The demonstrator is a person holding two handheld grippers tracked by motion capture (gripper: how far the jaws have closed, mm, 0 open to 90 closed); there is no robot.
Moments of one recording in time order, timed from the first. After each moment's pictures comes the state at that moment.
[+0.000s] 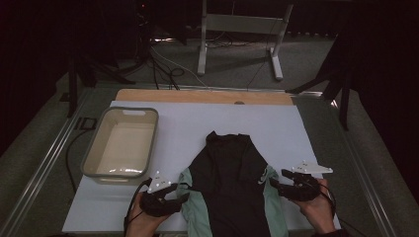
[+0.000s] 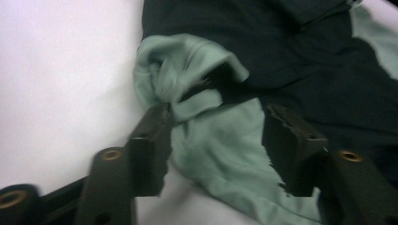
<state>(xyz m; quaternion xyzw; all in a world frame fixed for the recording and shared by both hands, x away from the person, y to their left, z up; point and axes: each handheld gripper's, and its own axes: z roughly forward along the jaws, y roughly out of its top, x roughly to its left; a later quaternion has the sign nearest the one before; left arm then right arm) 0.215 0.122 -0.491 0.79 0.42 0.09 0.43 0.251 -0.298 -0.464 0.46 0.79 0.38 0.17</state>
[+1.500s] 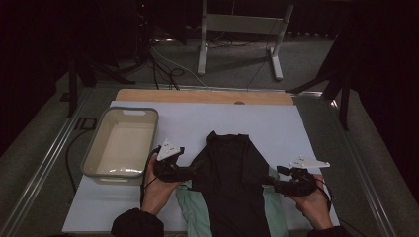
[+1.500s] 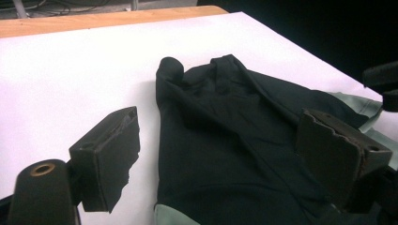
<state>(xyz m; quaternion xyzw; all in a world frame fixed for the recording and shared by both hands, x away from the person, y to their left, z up) 0.293 0.095 -0.459 0.75 0.41 0.13 0.50 0.262 -0.292 -0.459 0.46 0.79 0.39 0.14</state>
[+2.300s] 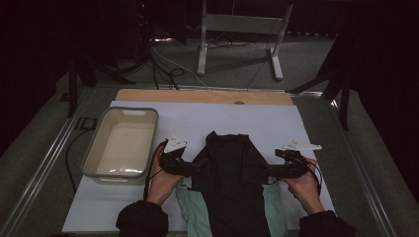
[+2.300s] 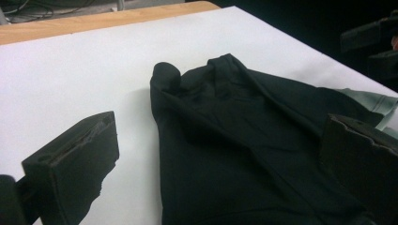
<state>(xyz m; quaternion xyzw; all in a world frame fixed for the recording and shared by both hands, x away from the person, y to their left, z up) 0.318 0.086 -0.469 0.77 0.38 0.12 0.50 0.306 -0.281 -0.455 0.46 0.77 0.41 0.15</state>
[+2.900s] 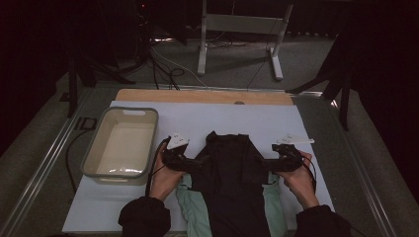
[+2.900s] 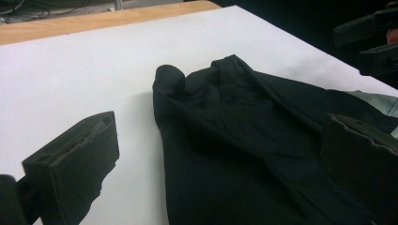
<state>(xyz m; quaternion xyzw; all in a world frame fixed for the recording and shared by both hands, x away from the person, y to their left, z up) 0.334 0.081 -0.478 0.77 0.38 0.12 0.49 0.327 -0.271 -0.458 0.46 0.78 0.39 0.16</state>
